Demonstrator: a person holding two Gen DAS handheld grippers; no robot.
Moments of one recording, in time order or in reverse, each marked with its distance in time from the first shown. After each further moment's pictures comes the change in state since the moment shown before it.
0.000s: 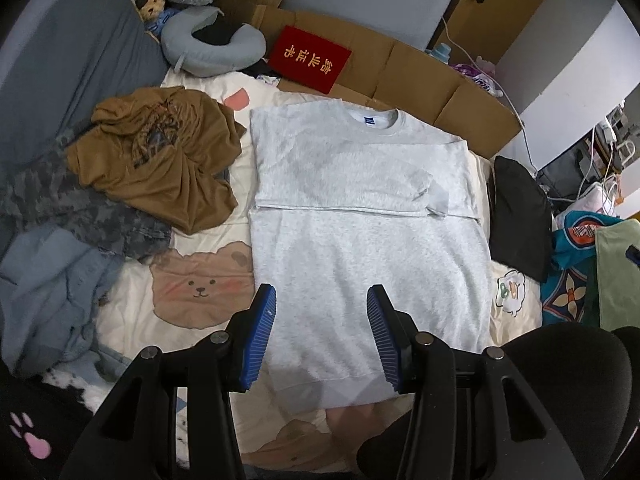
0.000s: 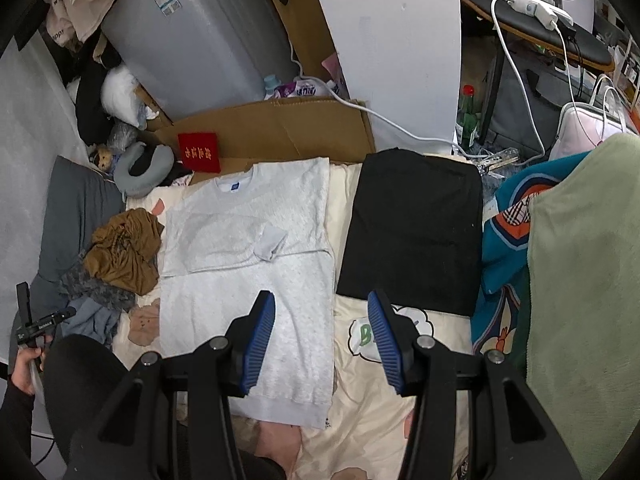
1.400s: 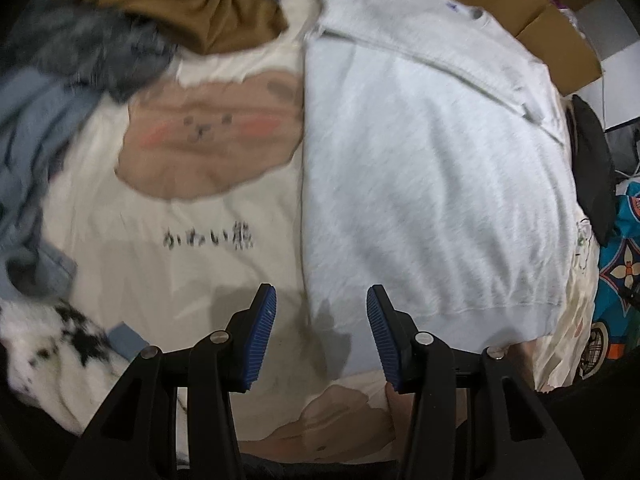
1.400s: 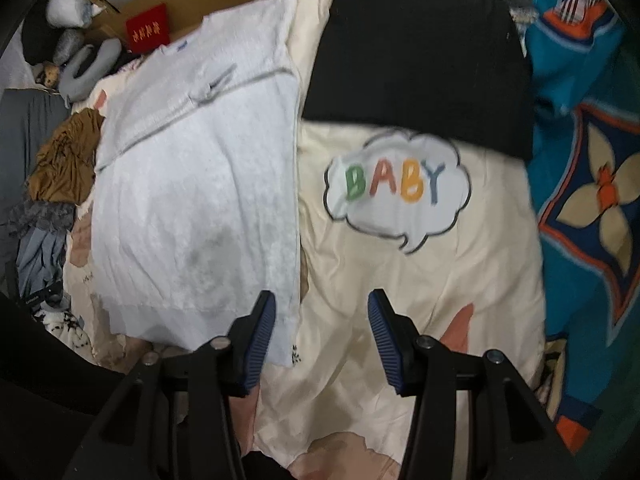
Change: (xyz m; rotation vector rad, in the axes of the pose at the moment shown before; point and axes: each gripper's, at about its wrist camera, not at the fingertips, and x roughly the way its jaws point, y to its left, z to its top) left arm 0.176 0.088 -0.144 -0.029 0.292 0.017; right arm 0.196 -0.035 -0.168 0.037 0.341 -0.101
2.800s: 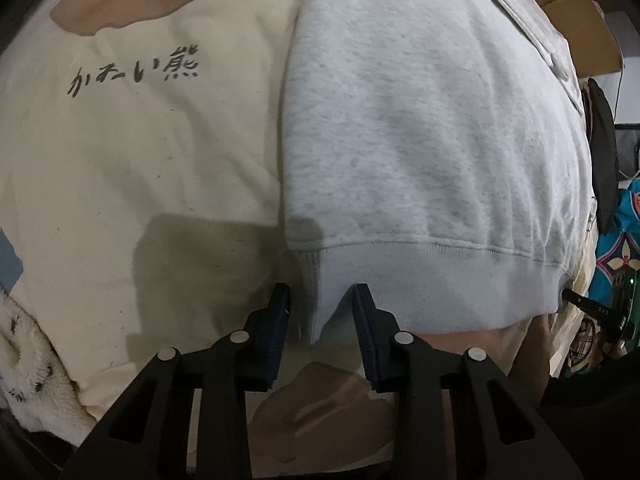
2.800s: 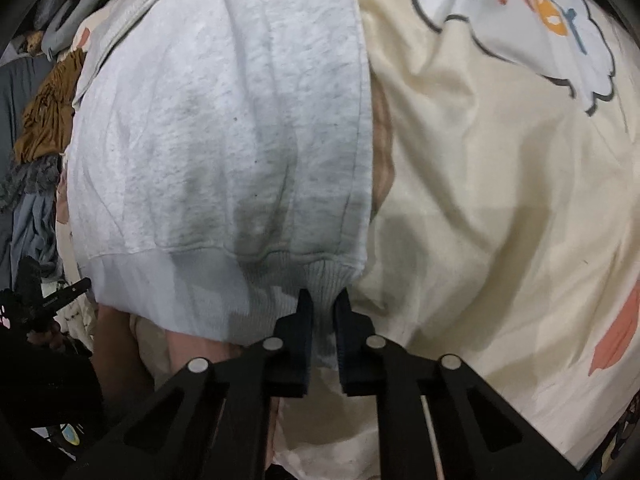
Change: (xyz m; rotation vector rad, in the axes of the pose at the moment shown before) left arm 0.103 0.000 -0.097 0.079 0.182 -0.126; right arm 0.152 0.034 -0.049 0.095 0.172 0.090
